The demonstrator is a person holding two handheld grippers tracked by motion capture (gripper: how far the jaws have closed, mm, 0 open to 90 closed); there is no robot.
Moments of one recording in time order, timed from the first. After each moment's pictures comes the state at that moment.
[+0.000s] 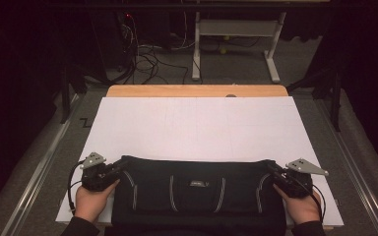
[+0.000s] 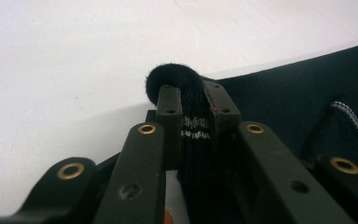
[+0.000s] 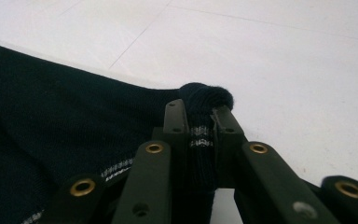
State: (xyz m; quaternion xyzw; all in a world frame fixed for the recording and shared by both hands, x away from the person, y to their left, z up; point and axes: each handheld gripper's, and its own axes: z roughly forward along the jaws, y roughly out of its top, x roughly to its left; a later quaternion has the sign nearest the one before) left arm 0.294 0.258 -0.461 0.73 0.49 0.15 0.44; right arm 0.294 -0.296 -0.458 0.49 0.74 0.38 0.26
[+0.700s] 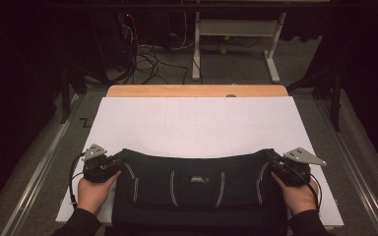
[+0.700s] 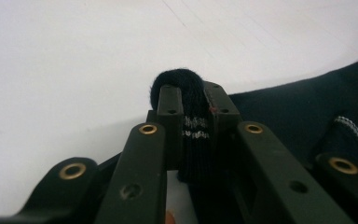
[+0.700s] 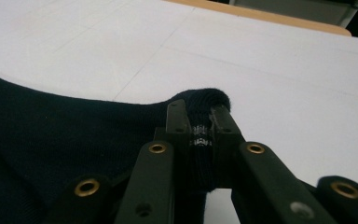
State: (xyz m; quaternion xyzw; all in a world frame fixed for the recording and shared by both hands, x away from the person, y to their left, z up) left arm 0.317 0.257 -0.450 0.73 0.49 0.17 0.45; right arm 0.316 -0.286 -0.437 0.47 0.73 0.39 0.30
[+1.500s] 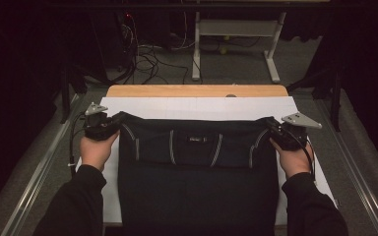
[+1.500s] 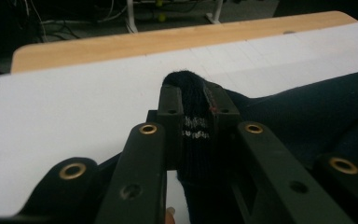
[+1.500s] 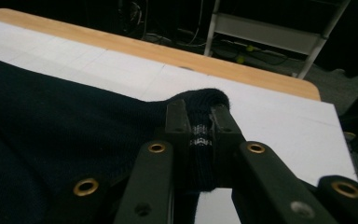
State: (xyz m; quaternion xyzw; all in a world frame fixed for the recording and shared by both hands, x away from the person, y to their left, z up) left arm 0.406 0.258 -0.388 0.71 0.51 0.23 0.43; right arm 0.393 -0.281 -0.393 0.47 0.71 0.40 0.35
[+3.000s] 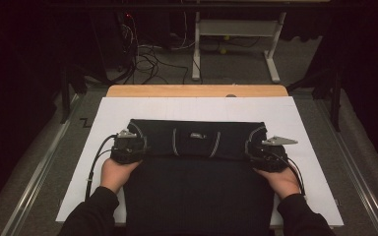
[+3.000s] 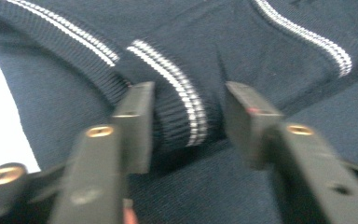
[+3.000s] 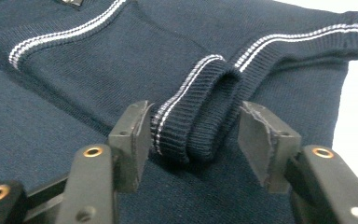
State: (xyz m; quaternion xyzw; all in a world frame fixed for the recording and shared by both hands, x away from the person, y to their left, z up) left arm 0.386 0.209 -0.469 0.79 0.49 0.11 0.36; right arm 0.371 -0.259 -0.461 0.47 0.78 0.36 0.20
